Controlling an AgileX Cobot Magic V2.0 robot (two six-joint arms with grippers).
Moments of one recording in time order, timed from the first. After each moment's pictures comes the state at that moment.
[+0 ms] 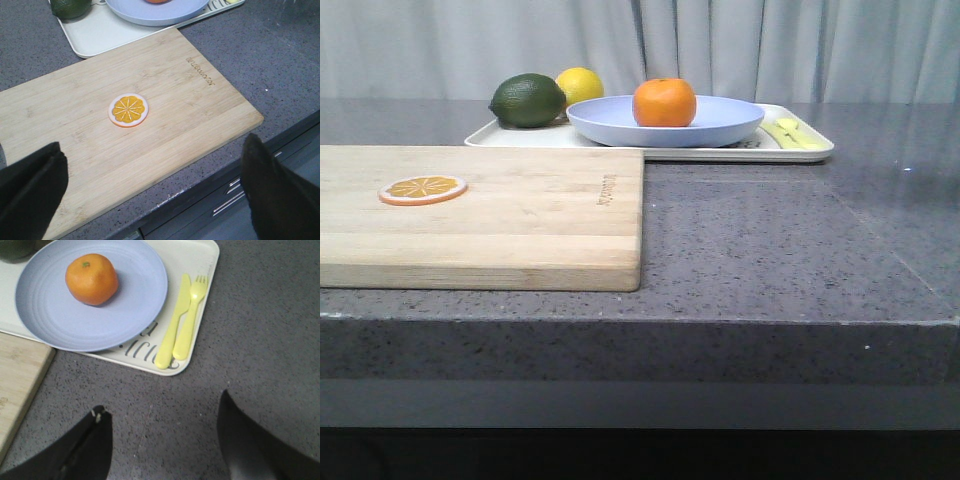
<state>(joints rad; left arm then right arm) -0.54 0.64 -0.87 0.01 0.89 0.05 0.16 1.37 -1.49 0.06 0.89 -0.01</state>
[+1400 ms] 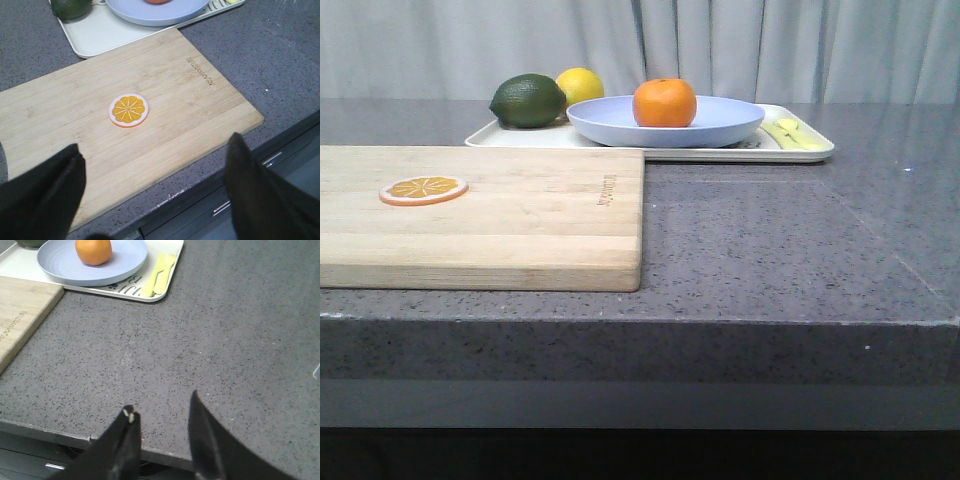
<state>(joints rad) -0.54 0.64 -0.87 0.01 0.89 0.05 0.11 0.35 -0.70 0.05 0.84 -0.01</state>
